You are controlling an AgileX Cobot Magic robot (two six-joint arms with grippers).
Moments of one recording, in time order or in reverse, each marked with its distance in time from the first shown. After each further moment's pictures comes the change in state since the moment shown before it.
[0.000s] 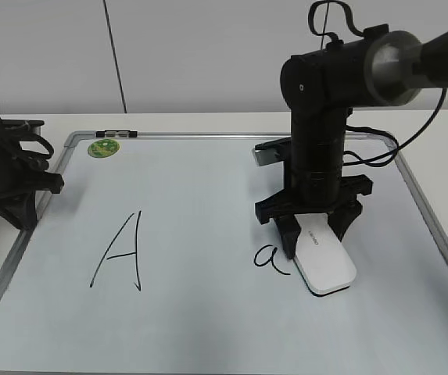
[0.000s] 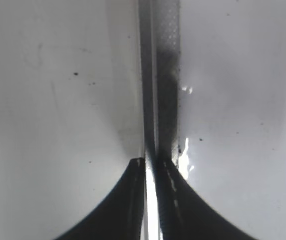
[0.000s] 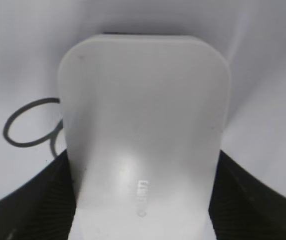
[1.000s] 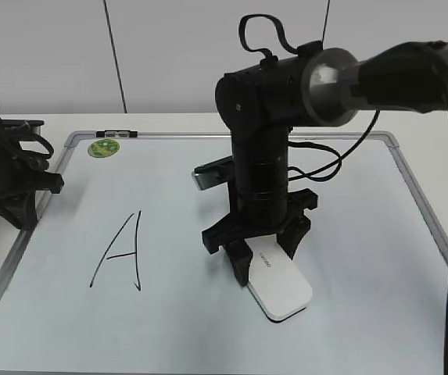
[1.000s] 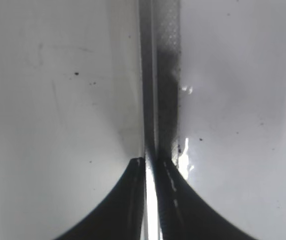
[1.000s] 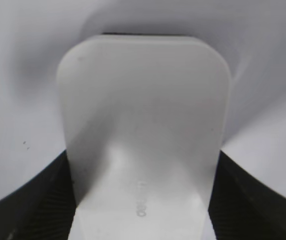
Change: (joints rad) left arm 0.000 0.000 0.000 -0.002 0.002 0.000; right arm 0.141 0.031 -0.062 0.027 0.023 -0.045
